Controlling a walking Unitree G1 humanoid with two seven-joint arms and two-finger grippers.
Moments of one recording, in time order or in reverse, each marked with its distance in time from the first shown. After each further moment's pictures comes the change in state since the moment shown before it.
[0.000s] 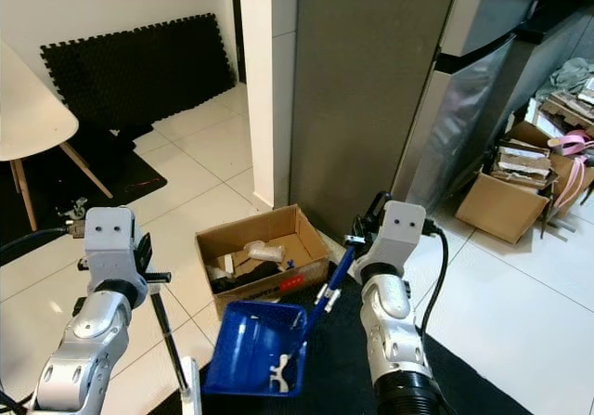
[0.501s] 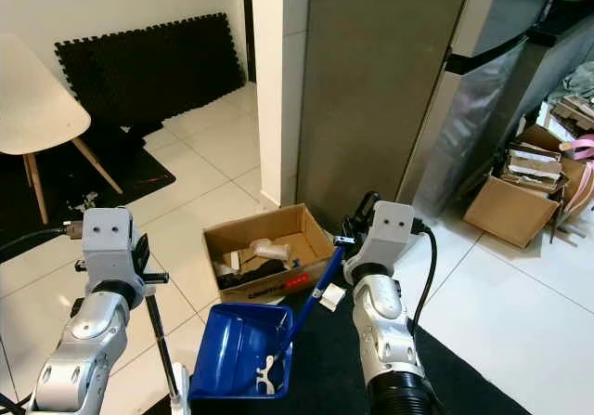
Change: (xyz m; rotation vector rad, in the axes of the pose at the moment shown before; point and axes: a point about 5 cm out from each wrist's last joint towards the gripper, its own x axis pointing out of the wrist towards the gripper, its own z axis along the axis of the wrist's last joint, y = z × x) left arm 0.000 0.002 -0.001 0.003 0.003 0.009; right arm 0.000 0.007 -0.001 0.005 0.004 0.050
